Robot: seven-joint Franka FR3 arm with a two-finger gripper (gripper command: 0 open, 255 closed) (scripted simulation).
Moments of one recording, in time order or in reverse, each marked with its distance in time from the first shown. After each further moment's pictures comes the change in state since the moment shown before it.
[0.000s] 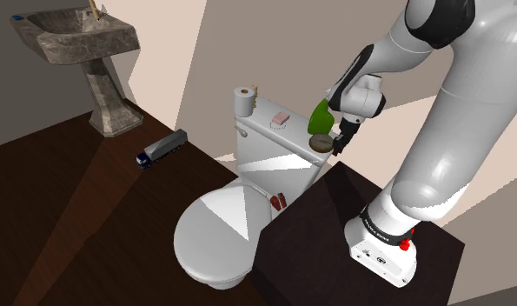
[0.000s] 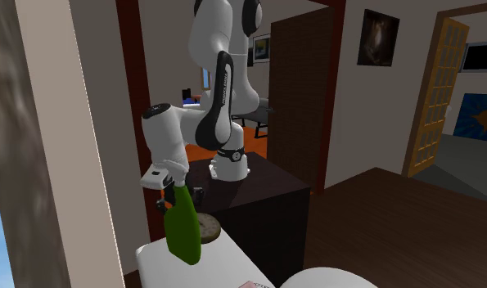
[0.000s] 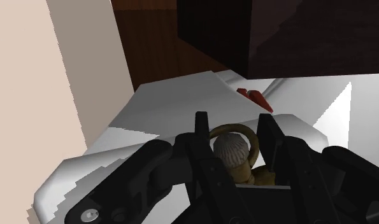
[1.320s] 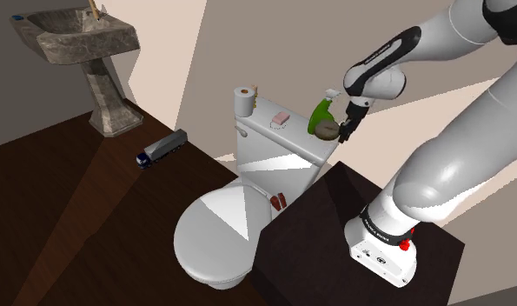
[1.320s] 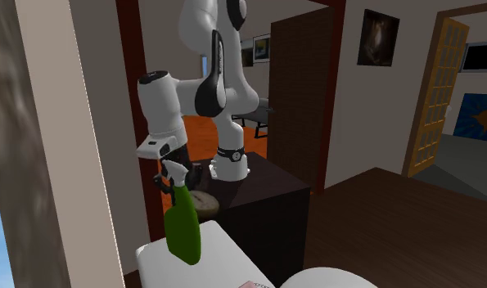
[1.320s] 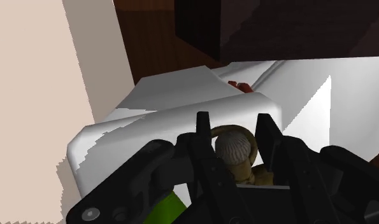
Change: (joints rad) arm 0.037 -0.311 -0.107 -0.010 -0.417 -0.186 0.312
